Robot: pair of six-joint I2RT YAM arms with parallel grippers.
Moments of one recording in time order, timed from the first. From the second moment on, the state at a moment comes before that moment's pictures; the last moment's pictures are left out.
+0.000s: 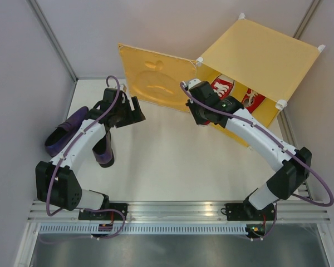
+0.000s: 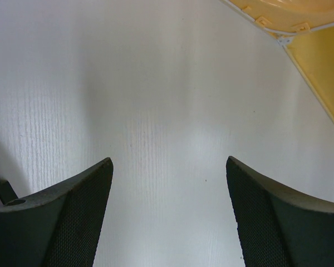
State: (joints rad) left arm -0.28 1.40 1.17 -0.55 0.08 -0.48; right arm 0.70 1.55 1.55 -0.85 0.25 0.10
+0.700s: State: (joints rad) left arm -0.27 1.40 1.17 -0.55 0.09 -0.48; right arm 0.44 1.72 1.62 -0.81 0.24 -0.11
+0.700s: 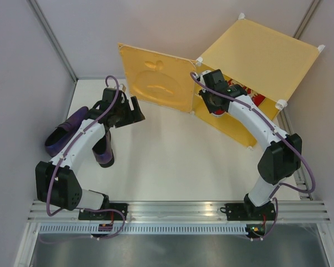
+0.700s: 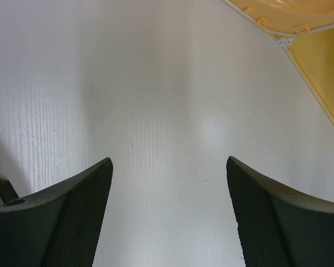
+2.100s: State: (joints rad) left arm -0.27 1.40 1.17 -0.55 0.11 -0.48; right arm 0.57 1.22 1.07 -0.32 0.59 0.27
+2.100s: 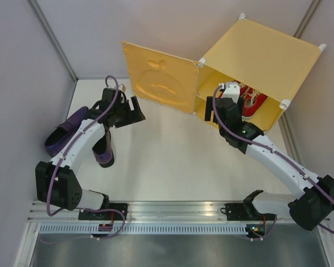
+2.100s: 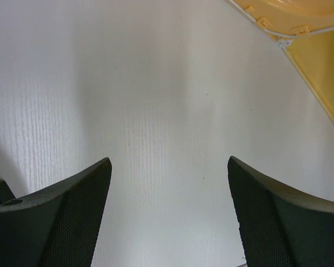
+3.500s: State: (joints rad) left arm -0.26 1.40 1.17 -0.55 0.14 -0.48; right arm 0.57 1.68 1.27 -0.35 1.05 0.56
